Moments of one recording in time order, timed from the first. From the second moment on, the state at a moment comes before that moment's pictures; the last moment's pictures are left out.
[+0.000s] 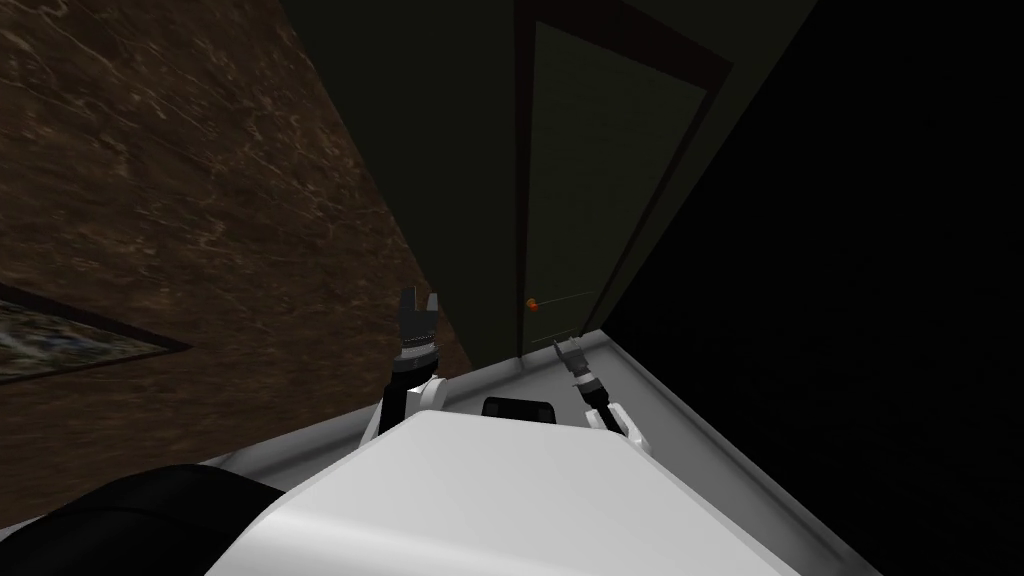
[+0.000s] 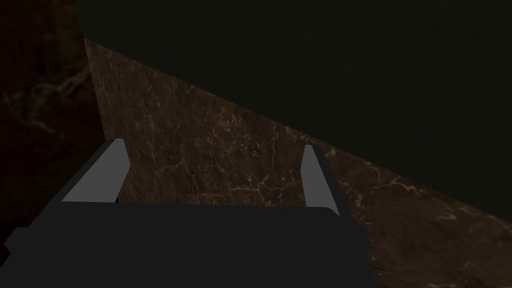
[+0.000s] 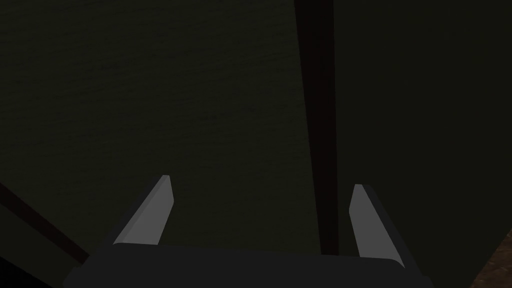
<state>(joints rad) 0.21 -0.20 0.03 -1.21 0.37 -0.88 0.84</state>
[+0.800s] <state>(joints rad) 0.18 -0.22 0.03 -1.07 0.43 -0.92 0.93</state>
